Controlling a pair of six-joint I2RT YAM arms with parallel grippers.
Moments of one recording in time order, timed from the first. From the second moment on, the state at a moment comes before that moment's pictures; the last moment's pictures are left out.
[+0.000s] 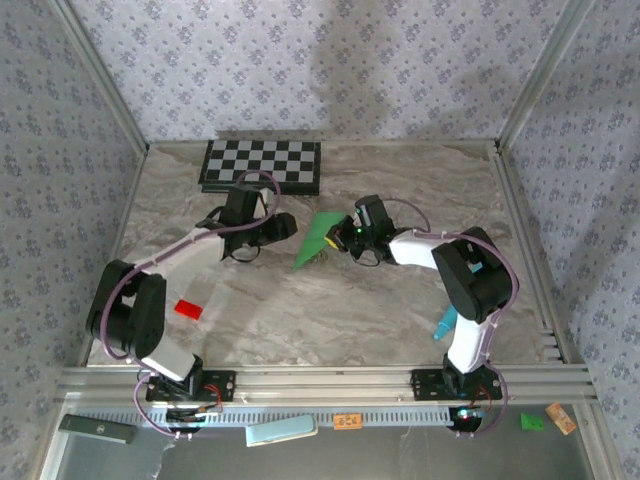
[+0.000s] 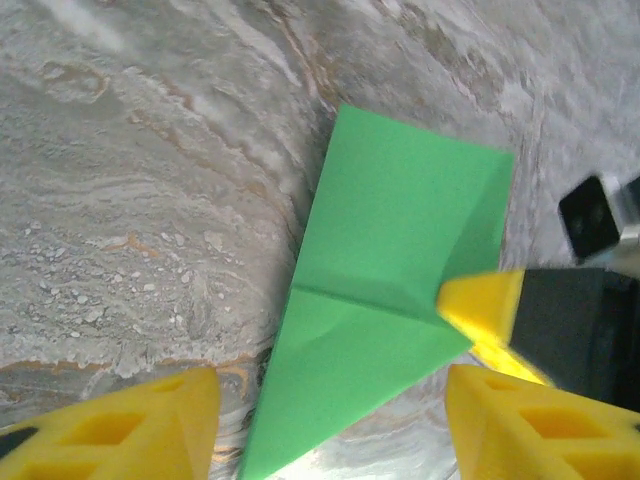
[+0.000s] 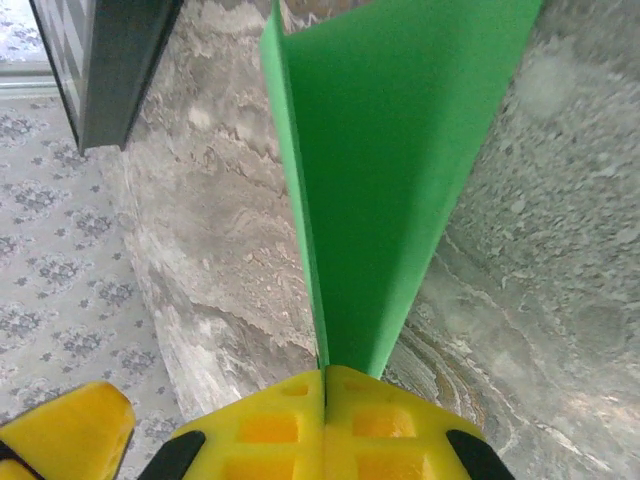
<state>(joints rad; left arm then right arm) -0.45 1.53 0.95 -0.21 0.28 -0.60 0.52 1.82 0.95 0.19 -0.40 1.22</state>
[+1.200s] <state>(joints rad) -0.79 1.71 0.92 -0.03 -0.03 0.22 0.46 1.79 0.95 0.08 -0.52 1.27</state>
